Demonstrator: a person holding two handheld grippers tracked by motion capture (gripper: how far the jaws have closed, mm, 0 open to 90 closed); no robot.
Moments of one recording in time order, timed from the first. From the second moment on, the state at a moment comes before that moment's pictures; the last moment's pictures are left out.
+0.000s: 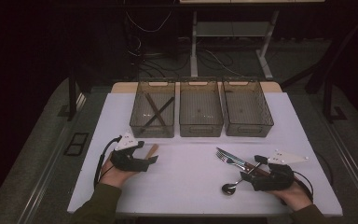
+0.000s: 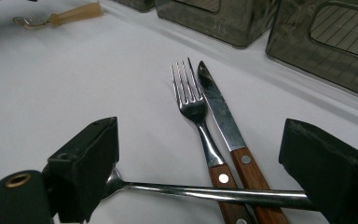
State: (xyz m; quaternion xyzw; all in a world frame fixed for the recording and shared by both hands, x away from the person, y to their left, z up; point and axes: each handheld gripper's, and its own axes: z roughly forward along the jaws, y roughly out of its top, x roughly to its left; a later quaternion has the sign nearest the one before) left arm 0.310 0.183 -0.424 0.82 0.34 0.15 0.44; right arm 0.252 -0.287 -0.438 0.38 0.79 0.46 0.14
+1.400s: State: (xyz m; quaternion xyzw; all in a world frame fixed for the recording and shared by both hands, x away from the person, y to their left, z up) left arm 0.345 0.163 -0.445 0.85 0.37 0.14 0.34; right arm 0.252 -0.290 -0.435 0.38 0.79 0.46 0.15
